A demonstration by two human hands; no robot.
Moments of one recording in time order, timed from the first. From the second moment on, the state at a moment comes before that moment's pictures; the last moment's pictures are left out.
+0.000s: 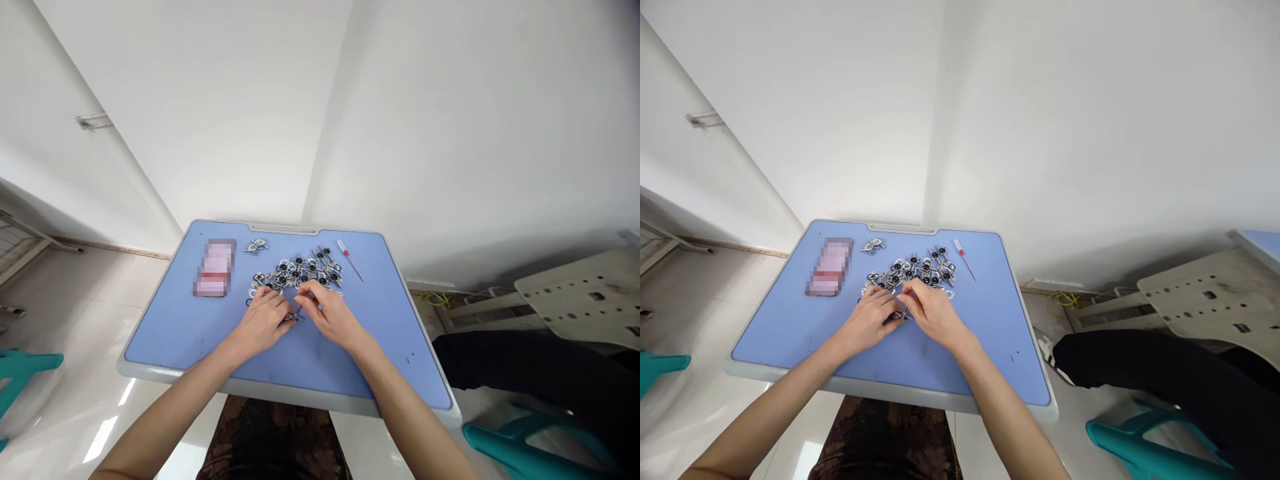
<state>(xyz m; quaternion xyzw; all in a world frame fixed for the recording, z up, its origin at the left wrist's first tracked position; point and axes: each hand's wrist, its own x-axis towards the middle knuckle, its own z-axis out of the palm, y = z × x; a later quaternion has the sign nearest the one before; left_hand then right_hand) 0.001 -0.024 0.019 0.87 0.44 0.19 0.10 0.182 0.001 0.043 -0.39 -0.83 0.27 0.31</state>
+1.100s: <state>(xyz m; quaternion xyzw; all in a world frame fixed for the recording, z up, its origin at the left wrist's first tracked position) -0.002 -0.014 0.017 0.87 0.43 0.22 0.10 0.178 0.006 0.055 -0.36 -0.77 0.41 0.32</state>
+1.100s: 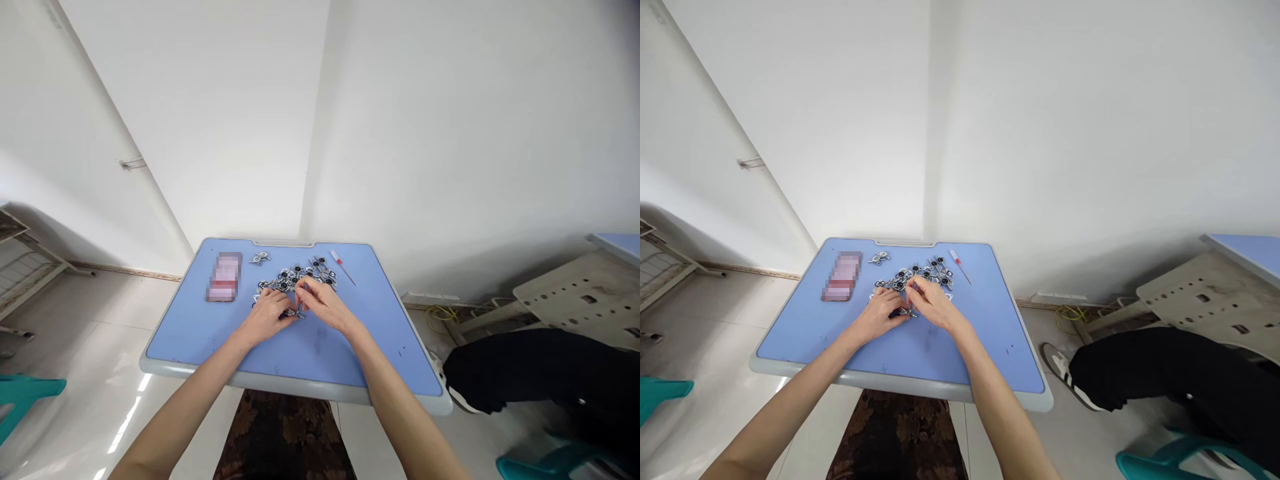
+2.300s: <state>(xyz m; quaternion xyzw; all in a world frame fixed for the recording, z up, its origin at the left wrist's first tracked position) -0.004 -0.009 0.008 0.87 0.43 0.20 0.13 0.177 -0.003 0.034 -0.32 -0.82 0.30 0.38</state>
